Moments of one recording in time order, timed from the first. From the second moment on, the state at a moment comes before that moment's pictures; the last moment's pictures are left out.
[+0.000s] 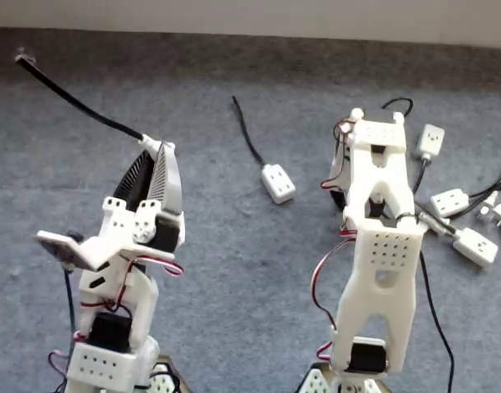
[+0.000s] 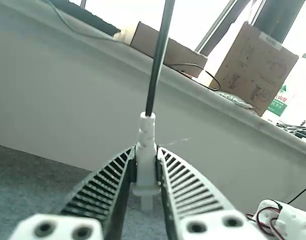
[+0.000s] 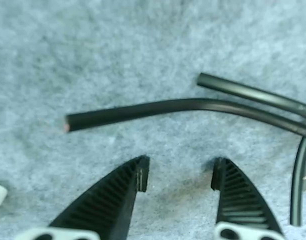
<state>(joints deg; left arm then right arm) 6.8 -102.9 96.1 -1.5 27.2 -1.8 52.6 -35.8 93.9 -10.9</state>
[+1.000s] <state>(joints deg) 18.0 -103.1 89.1 -9.7 36.2 -17.0 25.0 -43.0 98.7 -21.8</state>
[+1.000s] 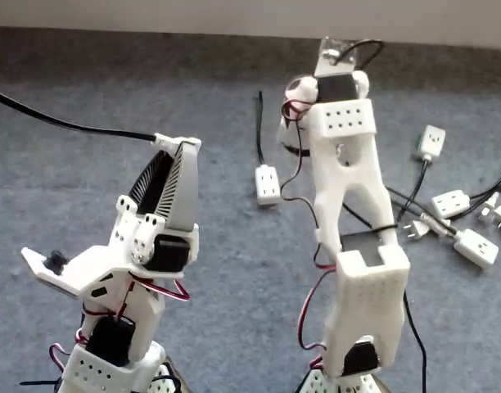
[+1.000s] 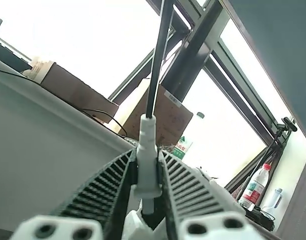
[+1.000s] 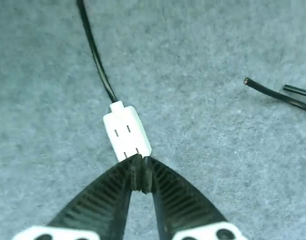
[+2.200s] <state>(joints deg) 28.3 -103.1 89.1 6.8 42.2 -28.4 -49.1 65.3 13.5 -12.4</state>
